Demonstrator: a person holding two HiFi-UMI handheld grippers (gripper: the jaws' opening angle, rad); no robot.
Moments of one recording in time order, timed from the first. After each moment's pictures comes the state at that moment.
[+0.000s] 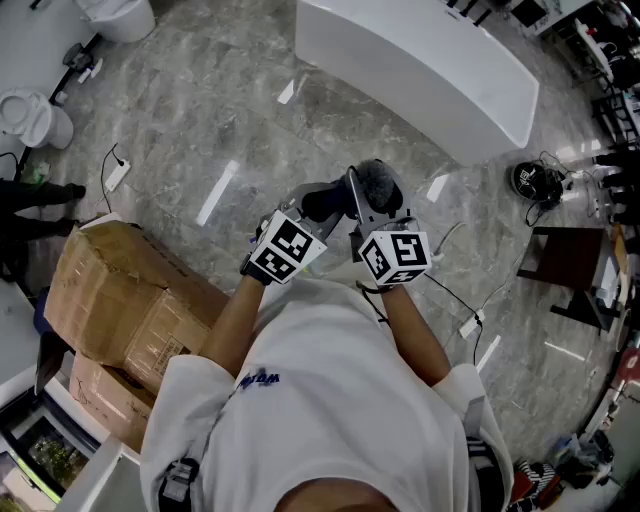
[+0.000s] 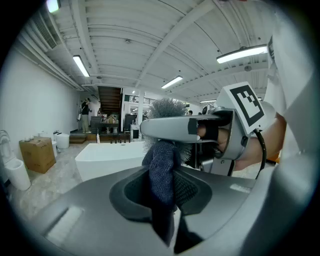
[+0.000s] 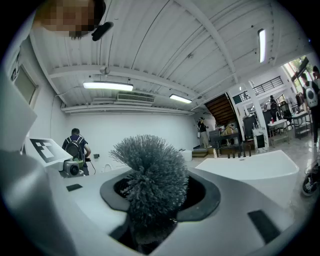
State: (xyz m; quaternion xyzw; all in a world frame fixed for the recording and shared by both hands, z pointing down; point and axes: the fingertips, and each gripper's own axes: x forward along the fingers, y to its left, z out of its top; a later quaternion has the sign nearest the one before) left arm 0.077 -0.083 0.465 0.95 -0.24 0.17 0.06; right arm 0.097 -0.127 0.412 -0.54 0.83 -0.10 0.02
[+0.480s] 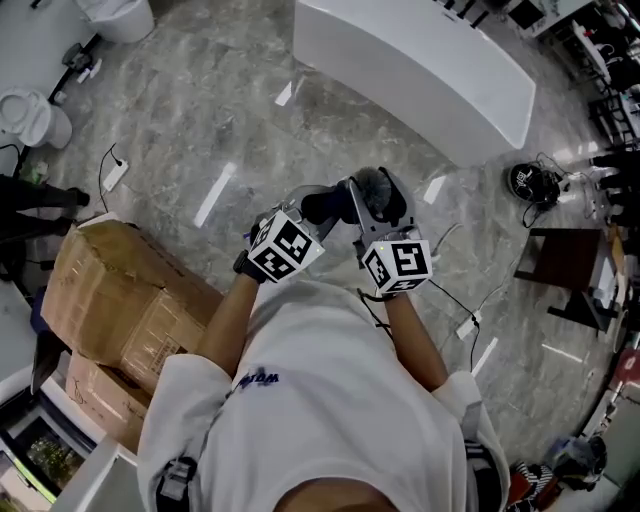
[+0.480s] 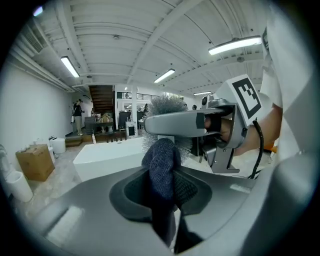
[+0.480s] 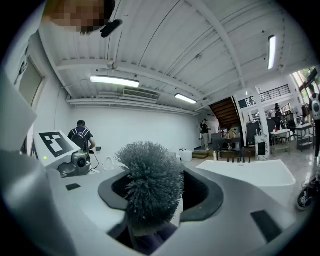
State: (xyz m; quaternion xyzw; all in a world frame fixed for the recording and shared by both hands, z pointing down) left arm 0.079 -0.065 0.475 0.95 -0.21 0.21 0.03; right arm 0.104 -0.102 0.413 -0.54 0.84 -0.07 -0.02
